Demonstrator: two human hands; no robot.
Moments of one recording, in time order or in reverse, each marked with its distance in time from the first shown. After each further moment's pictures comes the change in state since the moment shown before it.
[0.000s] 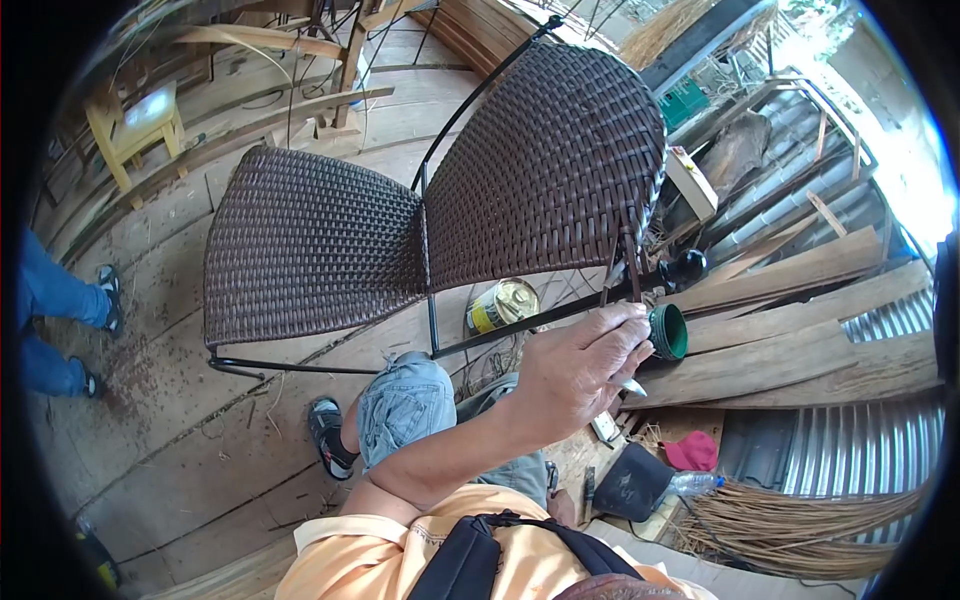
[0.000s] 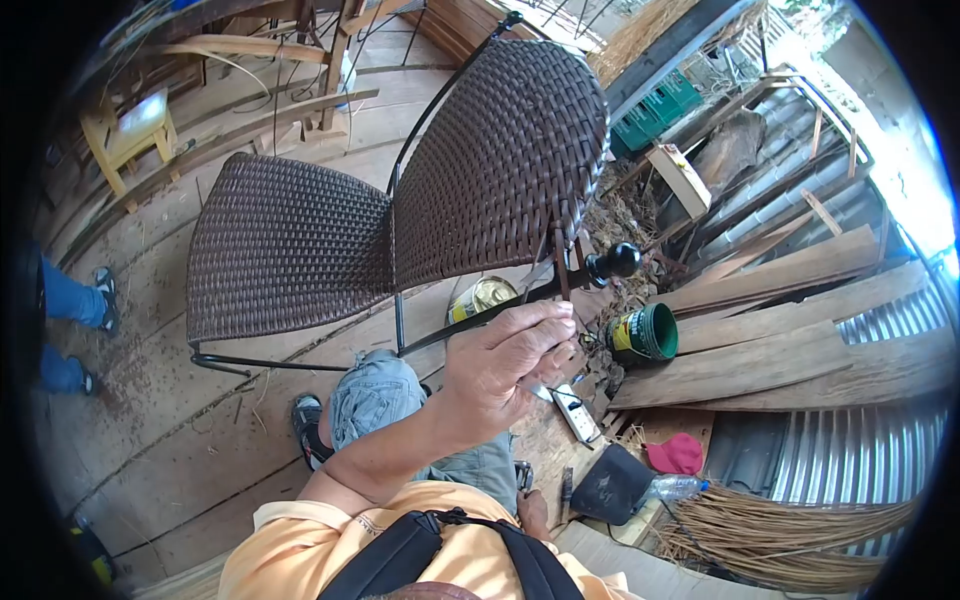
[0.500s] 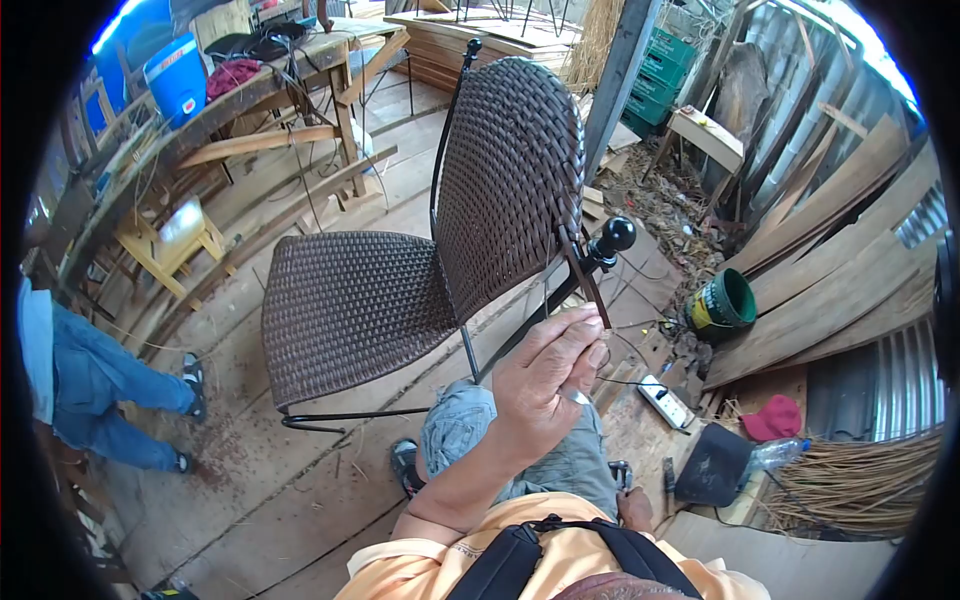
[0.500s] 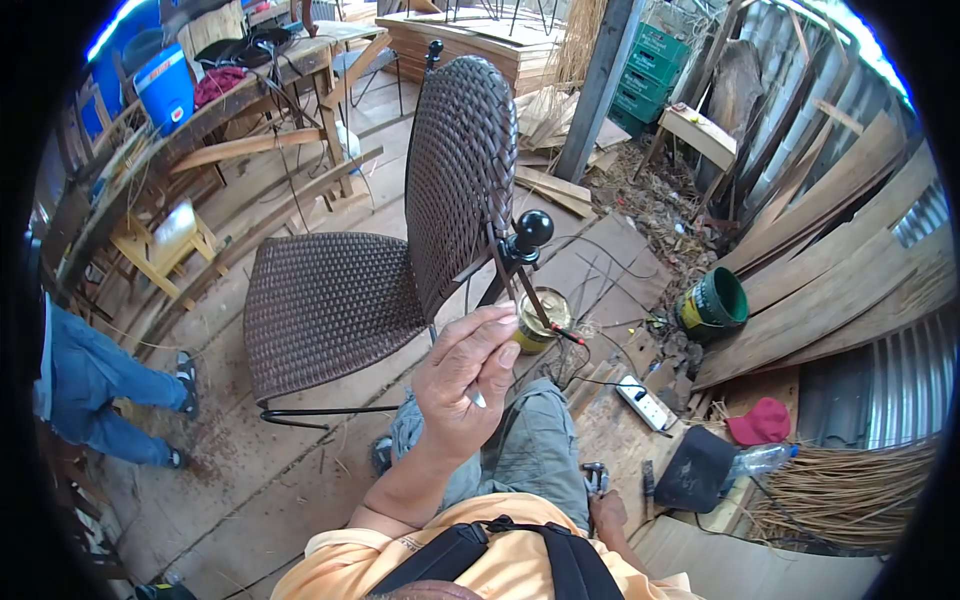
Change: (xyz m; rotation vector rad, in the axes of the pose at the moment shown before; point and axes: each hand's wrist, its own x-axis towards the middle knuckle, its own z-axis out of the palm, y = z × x) left_hand -0.004 0.020 0.001 0.130 -0.040 -0.022; right_hand -0.027 -0.039 -0.030 -0.034 -0.035 0.177
